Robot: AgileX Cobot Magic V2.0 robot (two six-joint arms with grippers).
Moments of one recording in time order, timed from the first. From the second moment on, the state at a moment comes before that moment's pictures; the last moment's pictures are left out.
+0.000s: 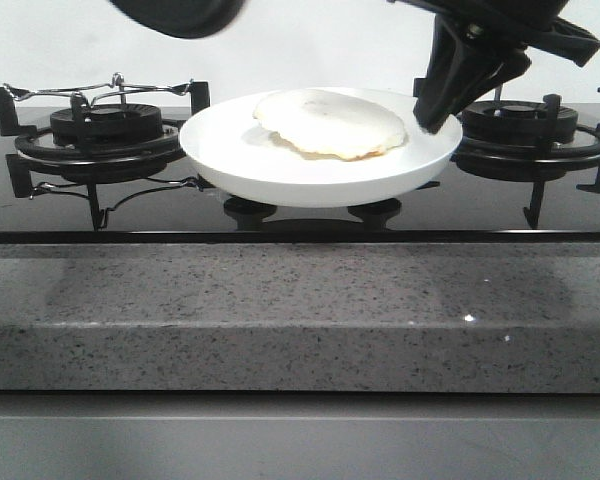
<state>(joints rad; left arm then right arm) -0.23 1.21 -1.13 -0.99 0.25 0.83 0.28 1.61 -1.34 0.35 0.82 -0.08</state>
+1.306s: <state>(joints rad) 0.29 1.70 -1.13 -1.75 0.84 0.82 0.28 1.61 -1.34 0.35 0.82 -0.08</state>
